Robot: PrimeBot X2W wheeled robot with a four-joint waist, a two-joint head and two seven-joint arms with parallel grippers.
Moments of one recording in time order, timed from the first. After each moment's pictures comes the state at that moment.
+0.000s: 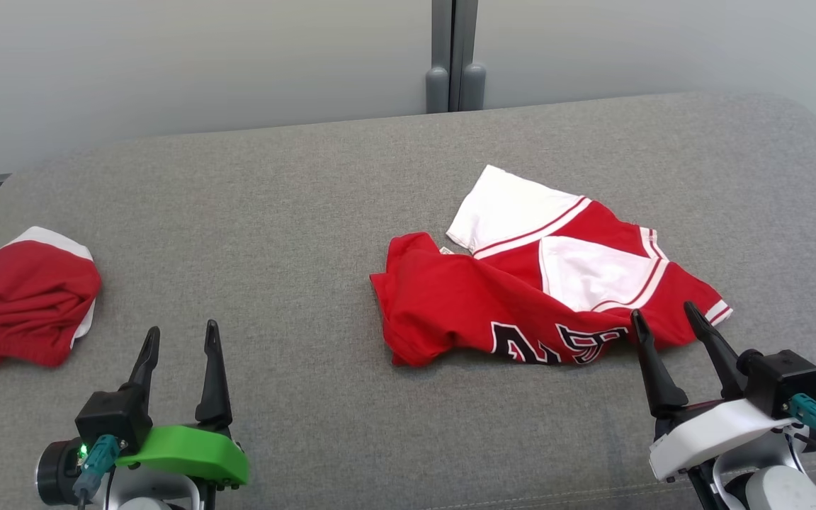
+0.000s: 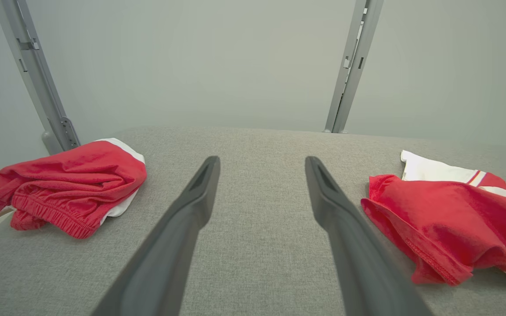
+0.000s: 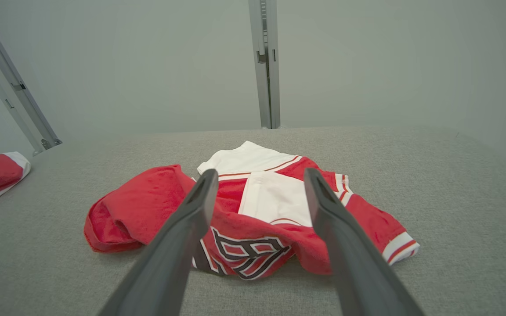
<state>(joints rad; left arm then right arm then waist) -0.05 0.18 -0.20 0.16 -0.36 0.11 -0.20 0.00 -0.14 0.06 0.06 0.23 0.13 -0.13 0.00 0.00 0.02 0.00</state>
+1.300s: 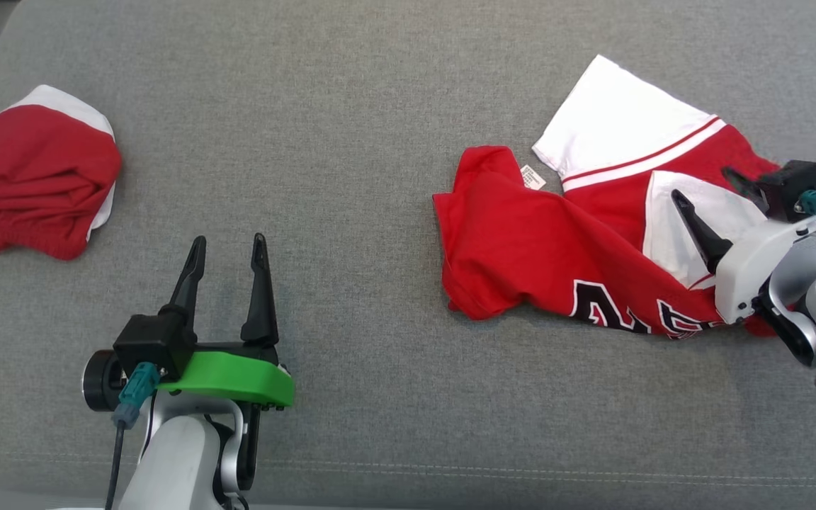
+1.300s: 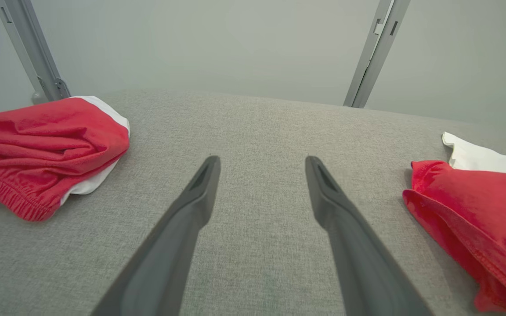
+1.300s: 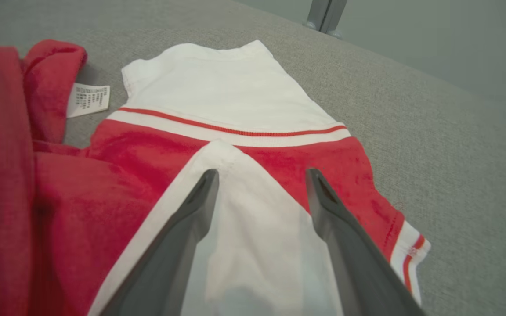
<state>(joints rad) -0.25 0.11 -0.26 0.21 -0.35 0.09 -0.26 -0.62 -0.55 0.52 0.55 0.48 0.13 -0.05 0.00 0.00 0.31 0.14</state>
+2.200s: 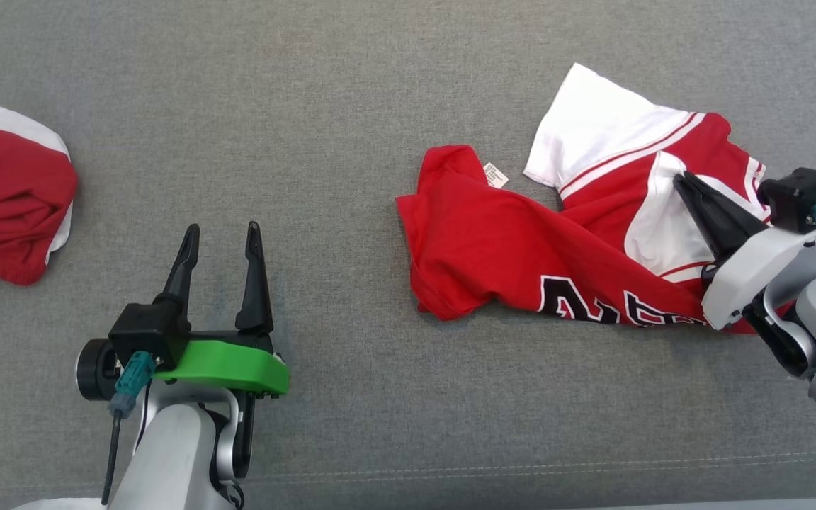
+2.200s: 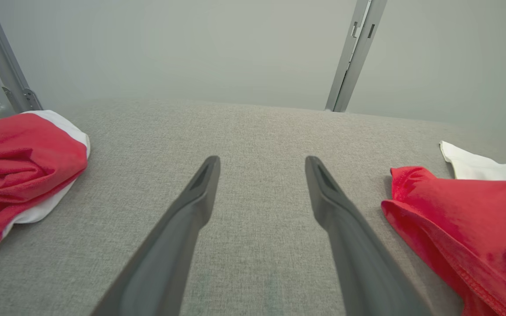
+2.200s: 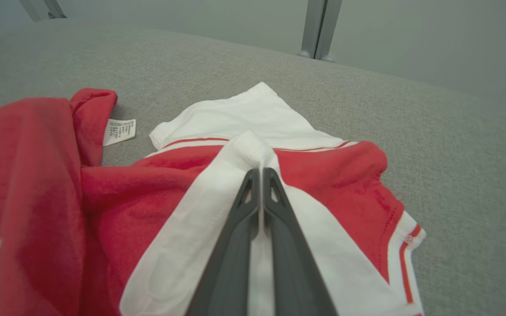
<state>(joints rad) -0.28 0.09 -0.23 0.25 -0.32 0.07 -0.26 -0.68 -0.60 0.71 0.55 0.69 0.13 -0.21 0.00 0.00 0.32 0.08</state>
